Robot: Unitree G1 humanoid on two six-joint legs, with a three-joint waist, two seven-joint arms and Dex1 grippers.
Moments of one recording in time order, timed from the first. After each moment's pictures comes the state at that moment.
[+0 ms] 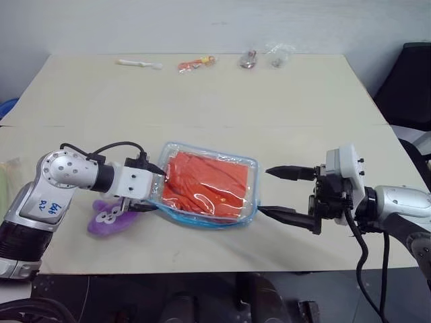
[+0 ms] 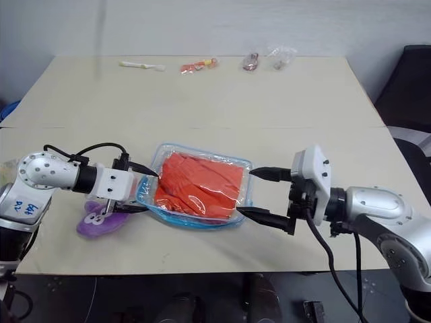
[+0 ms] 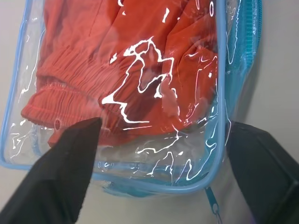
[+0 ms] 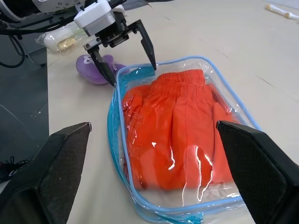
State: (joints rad) left arm -0.50 0.98 -0.14 -0.03 -0.02 -0.11 -1.22; right arm -0.21 -0.90 -0.17 -0.63 0.93 0.68 0.79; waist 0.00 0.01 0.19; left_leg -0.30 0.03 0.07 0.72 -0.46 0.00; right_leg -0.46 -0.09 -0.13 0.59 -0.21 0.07
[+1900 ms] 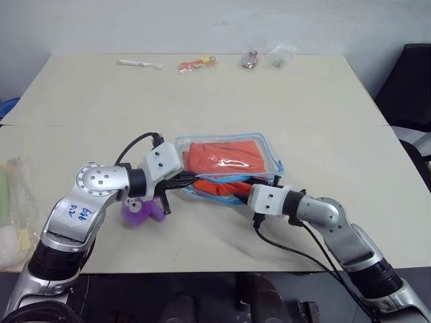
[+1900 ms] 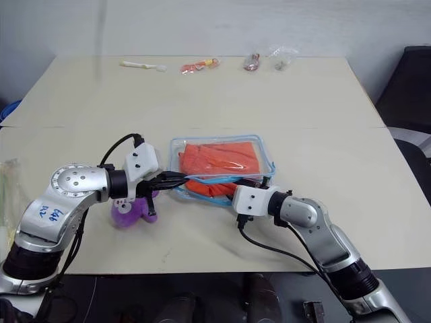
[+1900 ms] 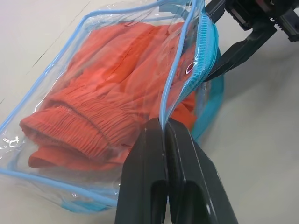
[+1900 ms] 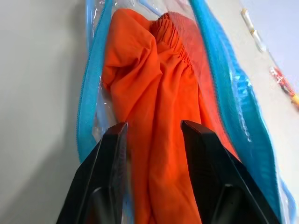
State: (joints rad) left arm -0.46 0.73 -0.08 -0.42 -0.28 0.68 -0.84; right arm -0.32 -0.60 0.31 -0.24 -0.18 0.02 0.69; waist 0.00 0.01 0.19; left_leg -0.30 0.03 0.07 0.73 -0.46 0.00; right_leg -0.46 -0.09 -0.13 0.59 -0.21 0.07
